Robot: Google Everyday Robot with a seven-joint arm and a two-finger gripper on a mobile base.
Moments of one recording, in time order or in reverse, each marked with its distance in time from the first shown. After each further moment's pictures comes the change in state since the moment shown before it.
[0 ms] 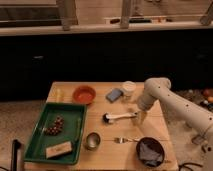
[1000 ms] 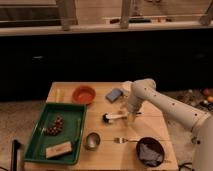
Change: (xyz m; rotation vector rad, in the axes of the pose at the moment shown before) arm -0.050 0.003 0.033 -0.061 -0.010 -0.135
